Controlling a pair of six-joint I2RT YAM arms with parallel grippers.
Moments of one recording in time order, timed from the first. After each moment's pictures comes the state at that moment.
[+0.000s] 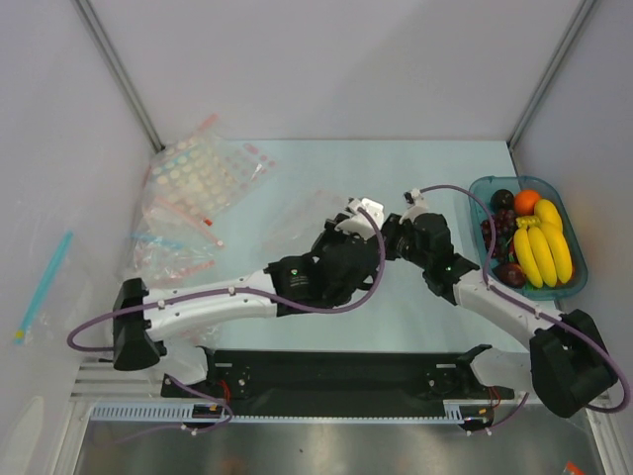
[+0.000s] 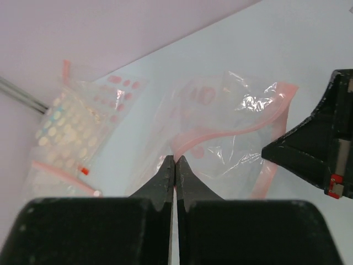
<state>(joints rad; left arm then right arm) -1.27 1.45 1.31 -0.32 -1.12 -0.06 0.53 1.17 0.63 0.24 -0.18 0.72</state>
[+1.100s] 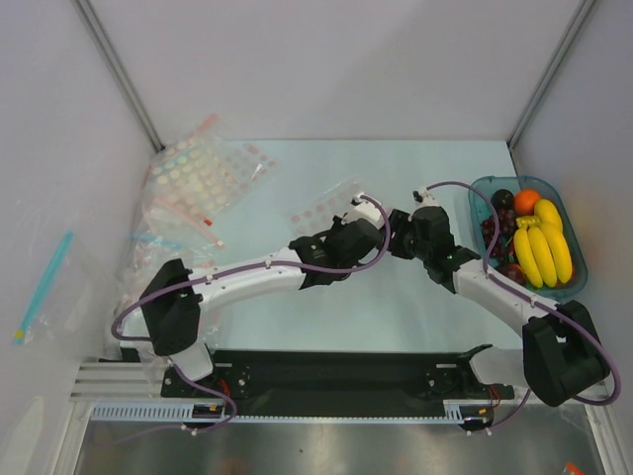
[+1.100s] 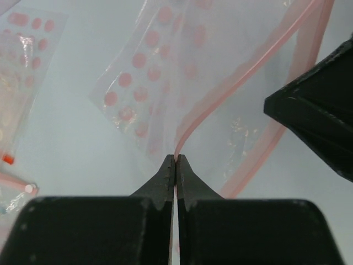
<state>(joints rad) -1.08 1.69 1.34 -0.41 -0.75 -0.22 0.45 1.28 0.71 0.03 -0.09 0.68</state>
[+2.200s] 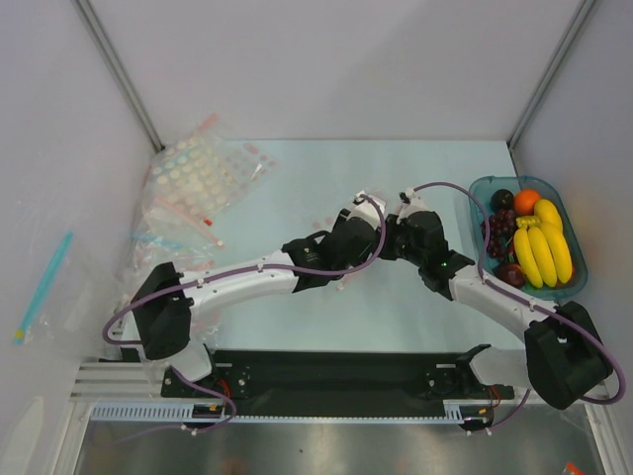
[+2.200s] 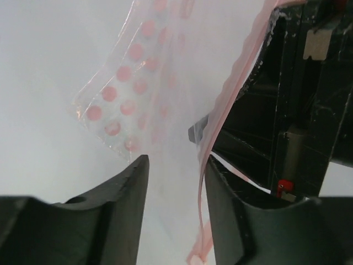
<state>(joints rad) -1.08 1.61 1.27 -0.26 -0.54 -0.23 0.53 1.25 0.67 0.16 -0.13 0.66</state>
